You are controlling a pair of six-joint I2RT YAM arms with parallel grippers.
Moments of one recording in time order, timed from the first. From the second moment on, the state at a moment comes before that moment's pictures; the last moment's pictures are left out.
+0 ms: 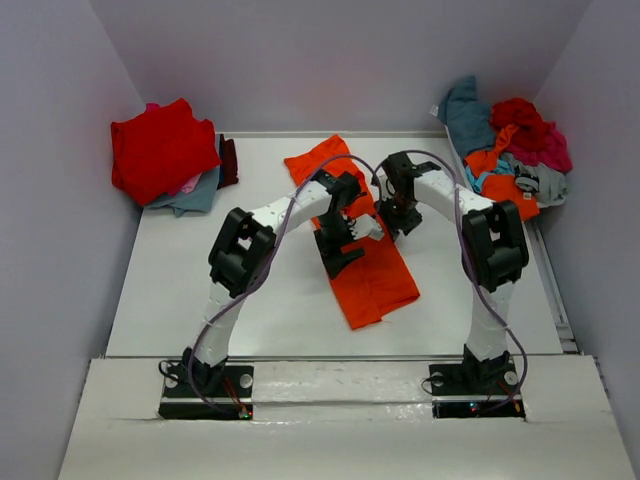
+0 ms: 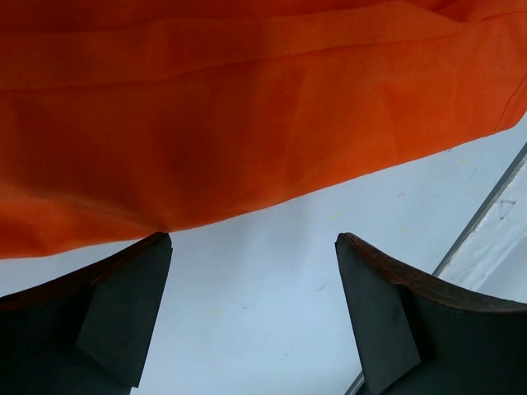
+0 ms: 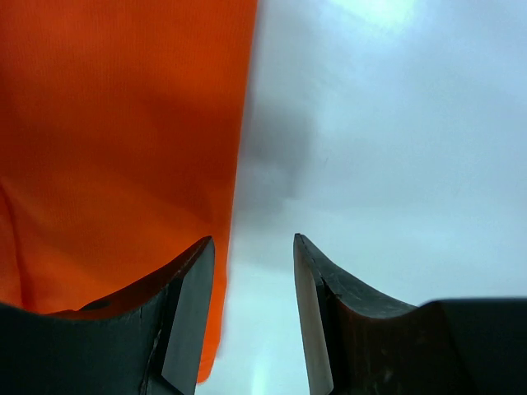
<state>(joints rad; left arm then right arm) -0.70 2.20 1.85 -1.23 0.39 0.63 0.36 2.00 1.55 -0.90 -0.01 -0.12</state>
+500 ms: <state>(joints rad) -0.81 2.20 1.82 -1.14 0.20 0.66 0.30 2.35 2.29 -0.91 -0.04 -0.09</state>
